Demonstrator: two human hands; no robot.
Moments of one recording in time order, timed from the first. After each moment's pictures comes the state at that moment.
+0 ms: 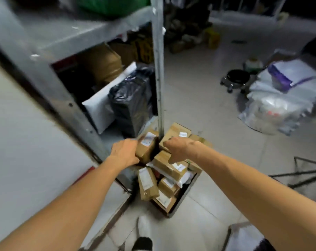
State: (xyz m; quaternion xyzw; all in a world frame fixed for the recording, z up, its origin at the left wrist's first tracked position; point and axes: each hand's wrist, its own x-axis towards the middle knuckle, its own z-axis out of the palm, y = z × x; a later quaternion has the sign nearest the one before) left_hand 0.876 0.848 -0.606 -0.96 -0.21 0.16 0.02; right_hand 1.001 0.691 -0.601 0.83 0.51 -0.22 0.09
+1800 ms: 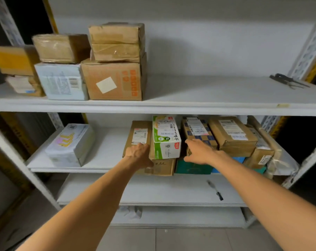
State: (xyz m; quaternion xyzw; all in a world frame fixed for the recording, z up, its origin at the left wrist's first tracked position) left_hand 0.074 0.289 -0.462 -0.12 -0.99 -0.03 -0.07; right_hand 0.087 0.513 -0.458 -0.04 0.99 -0.10 0.09
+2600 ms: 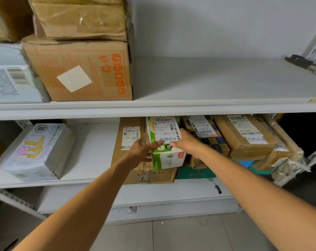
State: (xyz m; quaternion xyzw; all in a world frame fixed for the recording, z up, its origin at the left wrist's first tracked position) left_hand -0.038 0.304 -0.506 0.00 -0.70 -0.65 -0.28; right_hand -0.028 0.482 -0.489 0.15 0.88 -0.43 0.12
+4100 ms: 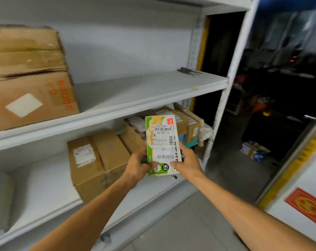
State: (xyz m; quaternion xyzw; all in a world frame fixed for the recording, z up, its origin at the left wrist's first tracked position) left_hand 0.114 0.351 -0.492 -0.29 -0.68 -0.61 -0.28; right_hand 0.231 0.487 -0.482 0.24 0.81 -0.49 -0.22
